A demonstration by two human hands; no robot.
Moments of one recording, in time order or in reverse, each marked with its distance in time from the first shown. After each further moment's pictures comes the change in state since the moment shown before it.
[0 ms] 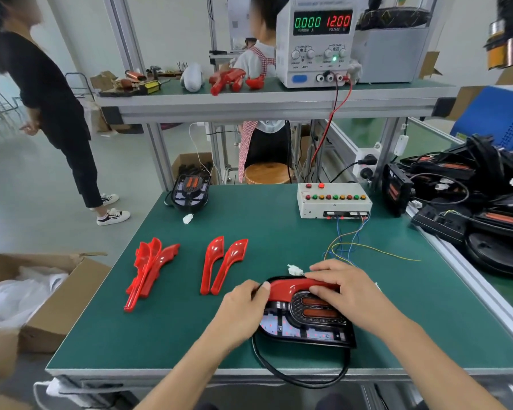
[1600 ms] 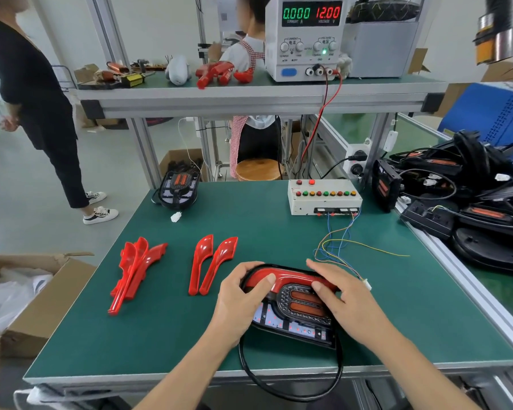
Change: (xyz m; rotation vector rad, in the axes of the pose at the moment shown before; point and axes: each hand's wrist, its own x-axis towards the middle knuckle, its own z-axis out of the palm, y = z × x) left_hand 0.018 -0.005 0.026 -0.623 0.086 0.191; right_hand -0.020 0.017 0.020 0.178 0.198 0.032
